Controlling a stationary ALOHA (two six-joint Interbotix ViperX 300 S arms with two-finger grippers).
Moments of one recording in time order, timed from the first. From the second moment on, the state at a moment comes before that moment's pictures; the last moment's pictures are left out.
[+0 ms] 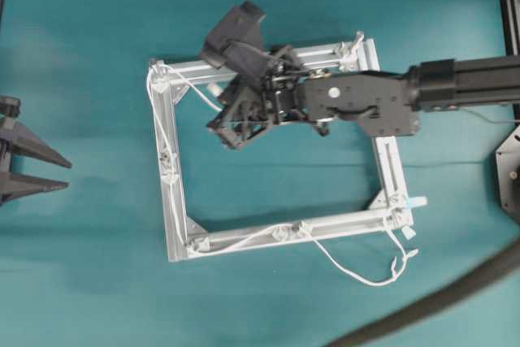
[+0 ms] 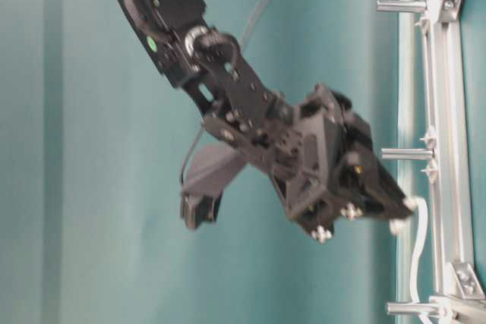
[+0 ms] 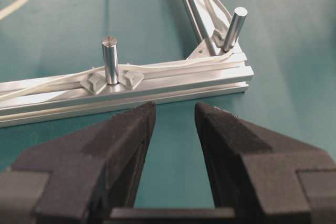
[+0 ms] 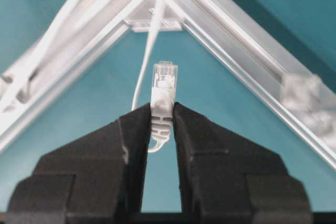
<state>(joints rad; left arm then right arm) -0.10 -1.20 1.43 -0.06 0.12 -0.01 -0.12 0.25 0.24 -0.53 0.45 1.01</state>
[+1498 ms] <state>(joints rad) -0.10 -1.20 1.43 -0.06 0.12 -0.01 -0.42 -0.13 0.71 -0.84 0.44 0.90</state>
